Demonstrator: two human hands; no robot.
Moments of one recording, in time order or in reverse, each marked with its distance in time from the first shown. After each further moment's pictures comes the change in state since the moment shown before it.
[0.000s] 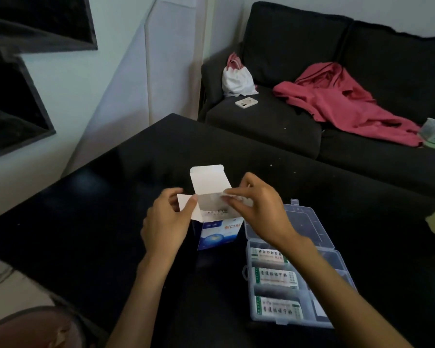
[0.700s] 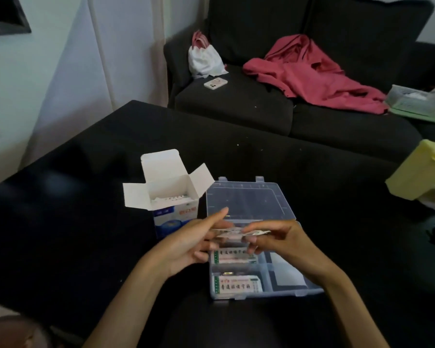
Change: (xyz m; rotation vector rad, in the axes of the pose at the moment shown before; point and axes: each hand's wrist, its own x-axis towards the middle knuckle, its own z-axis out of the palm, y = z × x) left_hand -0.067 0.049 0.053 -0.475 -1.043 -0.508; right_hand -0.116 0.041 -0.066 0.845 -0.241 0.550
